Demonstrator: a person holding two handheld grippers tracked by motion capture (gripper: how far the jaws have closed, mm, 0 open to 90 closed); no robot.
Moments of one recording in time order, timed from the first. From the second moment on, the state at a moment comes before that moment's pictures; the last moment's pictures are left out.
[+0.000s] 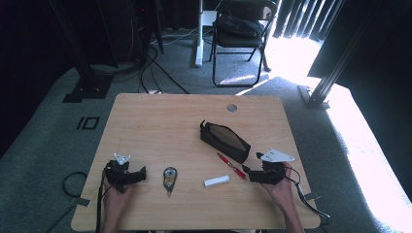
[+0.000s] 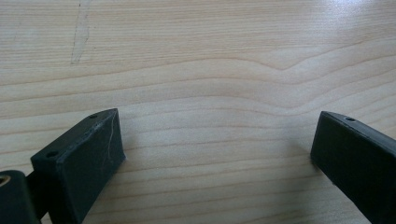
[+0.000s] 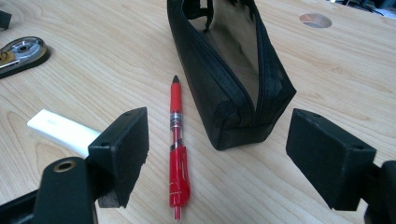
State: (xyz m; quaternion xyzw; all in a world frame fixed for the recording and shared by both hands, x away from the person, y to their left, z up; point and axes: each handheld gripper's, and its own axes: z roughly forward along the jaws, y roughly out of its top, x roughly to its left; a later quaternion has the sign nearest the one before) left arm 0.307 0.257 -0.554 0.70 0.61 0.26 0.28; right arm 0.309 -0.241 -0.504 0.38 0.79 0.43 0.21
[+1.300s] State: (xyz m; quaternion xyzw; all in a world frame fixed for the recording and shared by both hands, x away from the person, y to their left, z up) left arm 0.307 0.257 -0.554 0.70 0.61 0.26 0.28; right arm 0.311 -0.217 -0.530 0.35 0.83 0.41 0.17
